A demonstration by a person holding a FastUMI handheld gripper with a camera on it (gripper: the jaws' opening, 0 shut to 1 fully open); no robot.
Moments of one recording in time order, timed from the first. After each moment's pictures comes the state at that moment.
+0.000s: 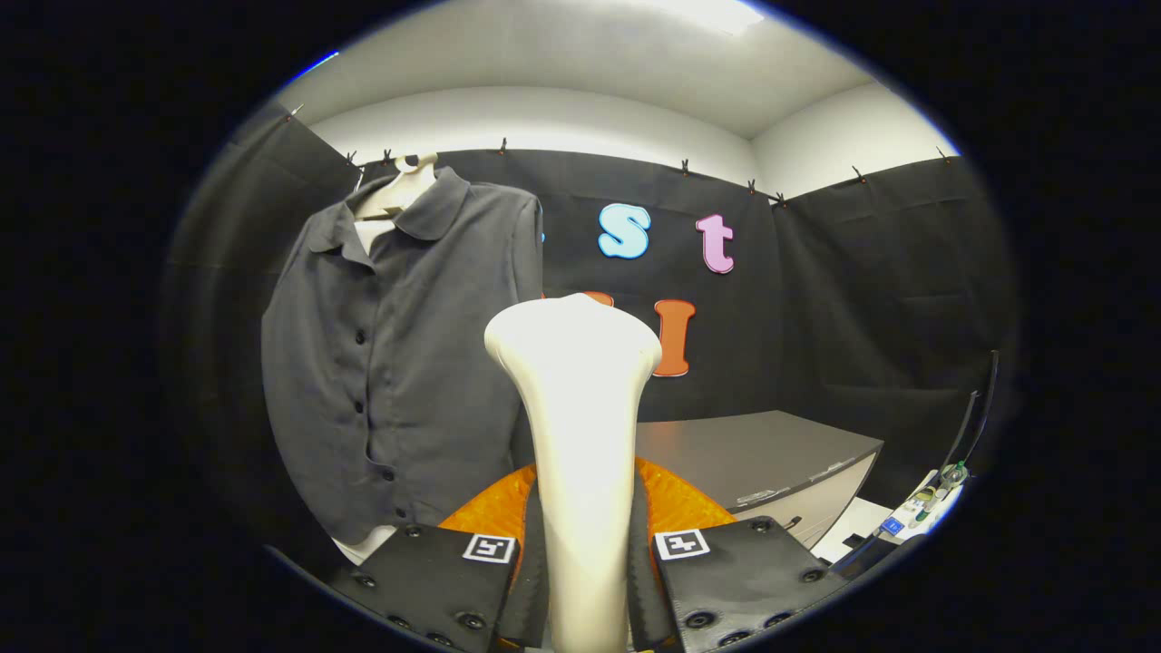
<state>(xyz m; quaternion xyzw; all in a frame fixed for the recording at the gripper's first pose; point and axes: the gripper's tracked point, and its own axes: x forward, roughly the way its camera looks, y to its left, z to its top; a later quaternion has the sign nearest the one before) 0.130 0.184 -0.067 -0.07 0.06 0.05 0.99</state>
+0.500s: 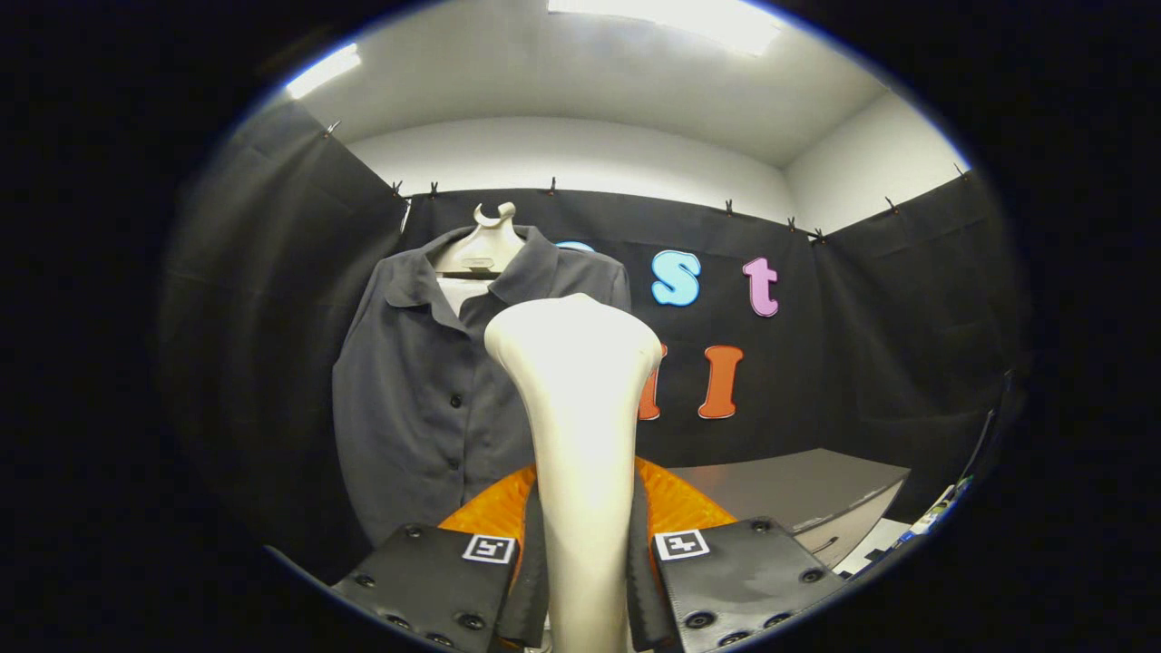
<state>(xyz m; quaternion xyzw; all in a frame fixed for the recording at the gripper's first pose) 0.122 0.305 -0.024 -0.06 0.01 0.12 0.99</state>
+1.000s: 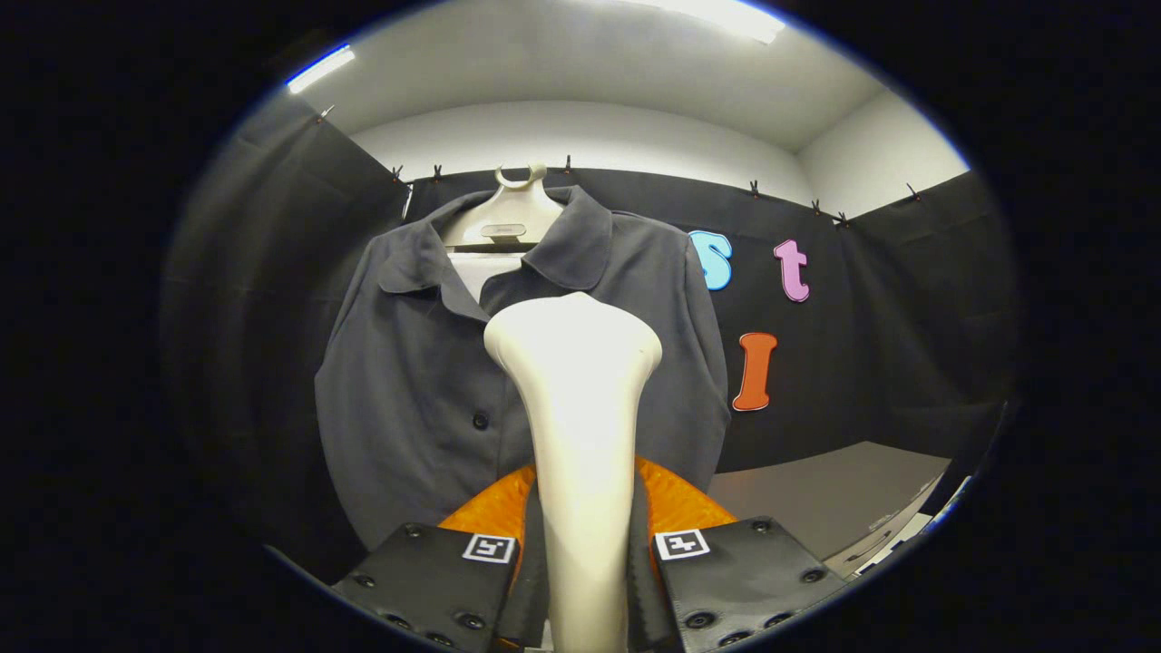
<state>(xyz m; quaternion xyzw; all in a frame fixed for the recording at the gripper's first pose) 0.208 0.370 -0.052 -0.05 0.04 0.12 0.99</state>
